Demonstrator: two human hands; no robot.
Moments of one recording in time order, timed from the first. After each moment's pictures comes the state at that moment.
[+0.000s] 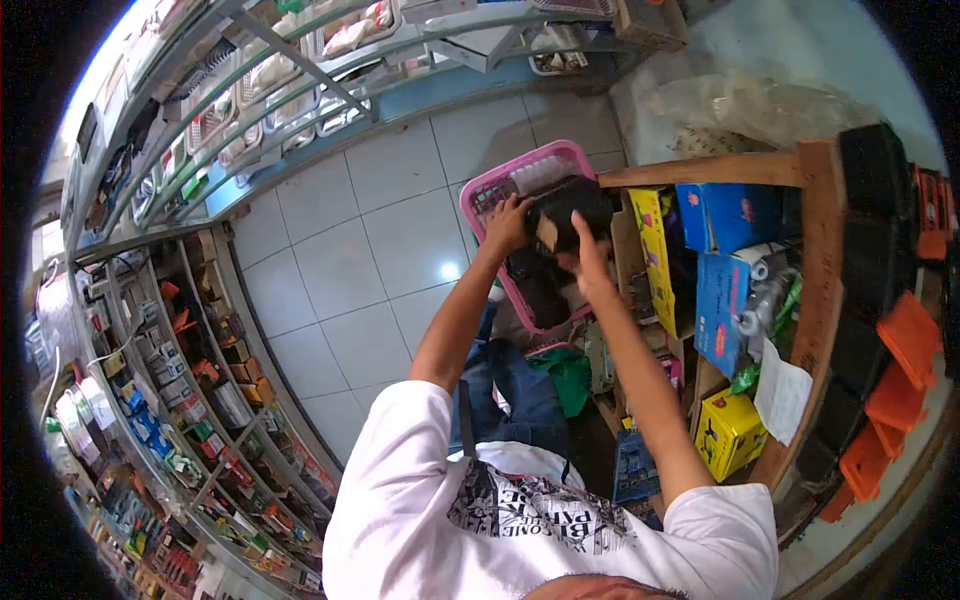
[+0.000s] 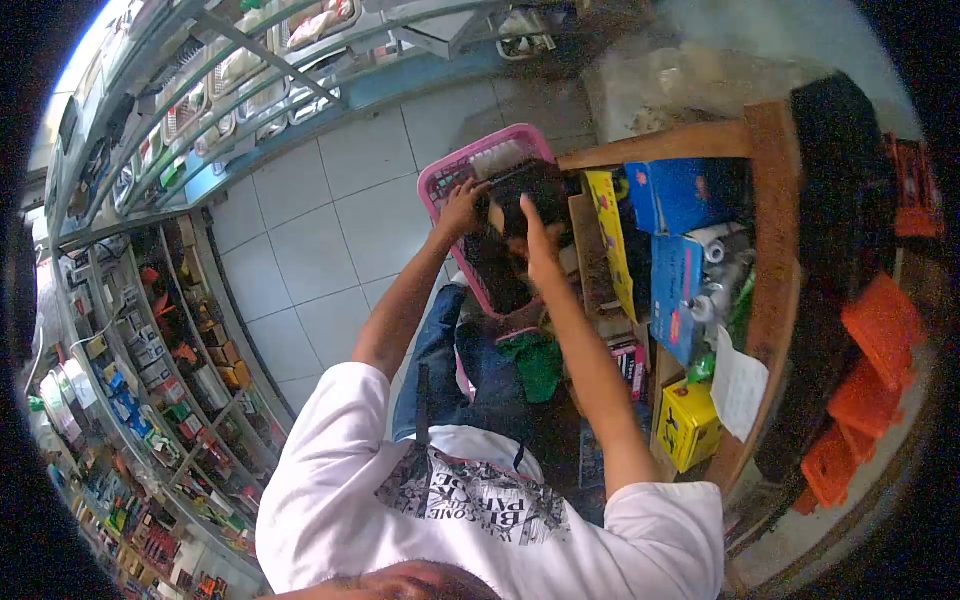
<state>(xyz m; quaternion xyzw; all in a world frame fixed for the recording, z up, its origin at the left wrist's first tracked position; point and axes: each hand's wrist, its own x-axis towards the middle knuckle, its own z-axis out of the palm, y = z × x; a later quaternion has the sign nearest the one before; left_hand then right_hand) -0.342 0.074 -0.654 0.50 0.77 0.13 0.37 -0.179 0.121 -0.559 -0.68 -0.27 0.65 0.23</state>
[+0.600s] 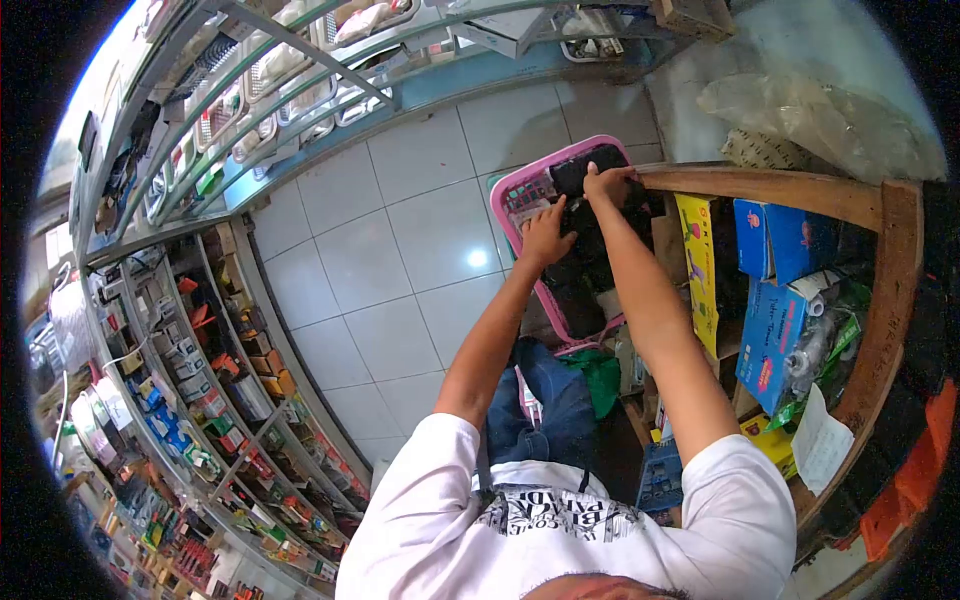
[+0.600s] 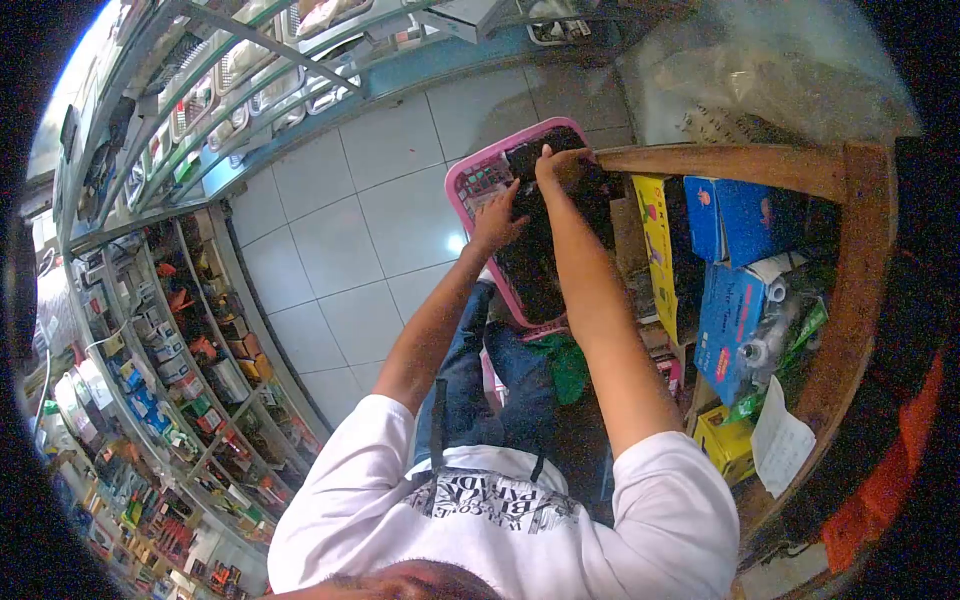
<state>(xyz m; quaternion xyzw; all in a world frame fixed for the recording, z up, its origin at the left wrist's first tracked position) -0.331 0.067 -0.683 0.46 0.77 0.18 0.41 -0.264 0.236 -0.747 -0.79 -0.57 0.20 0.02</state>
